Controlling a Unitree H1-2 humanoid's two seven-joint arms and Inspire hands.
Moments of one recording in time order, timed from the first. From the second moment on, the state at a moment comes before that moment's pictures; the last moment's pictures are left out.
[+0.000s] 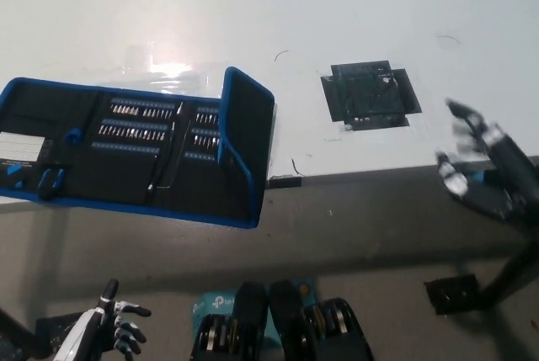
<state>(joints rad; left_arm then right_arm) 0.08 0.24 0.05 0.03 -0.05 0.21 -0.20 -0.24 -0.22 -0.12 -0.27 -0.37 0.37 0.45</state>
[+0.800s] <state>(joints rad) 0.08 0.24 0.05 0.03 -0.04 0.21 -0.20 -0.01 -0.10 -0.38 0.22 -0.12 -0.01 0.24</state>
